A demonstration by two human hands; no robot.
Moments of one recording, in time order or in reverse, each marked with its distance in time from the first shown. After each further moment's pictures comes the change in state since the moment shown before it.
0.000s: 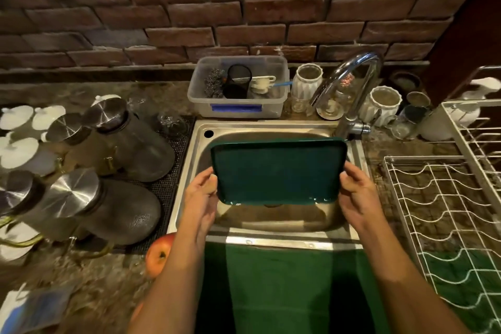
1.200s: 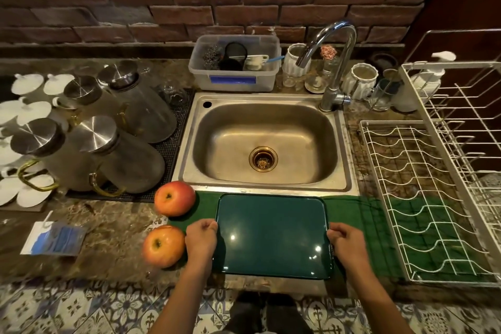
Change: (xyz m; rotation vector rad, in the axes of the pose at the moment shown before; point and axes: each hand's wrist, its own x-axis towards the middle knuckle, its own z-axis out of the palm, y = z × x) left_hand -0.173 -0.074 -0.069 0.806 0.381 -0.188; right_hand -0.184 0.079 -0.086 -0.871 0.261 0.111
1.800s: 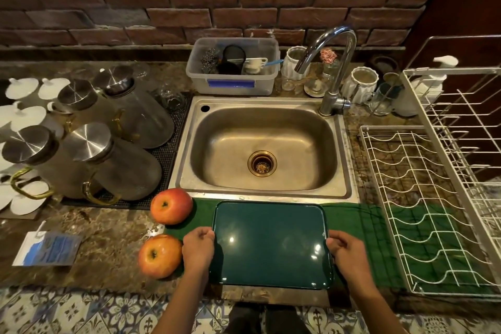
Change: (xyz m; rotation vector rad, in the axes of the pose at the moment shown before) left_hand 0.002 -0.004 0.002 0.031 0.020 -0.005; right_hand -0.005 -0.002 -0.004 0.035 -0.039 -0.017
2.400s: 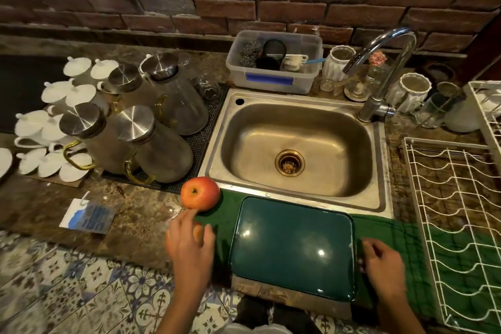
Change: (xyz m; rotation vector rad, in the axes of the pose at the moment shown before) left_hand -0.044 0.000 -0.066 0.251 0.380 0.593; right_hand 0.024 0.009 -0.004 -0.256 0.116 -0.080
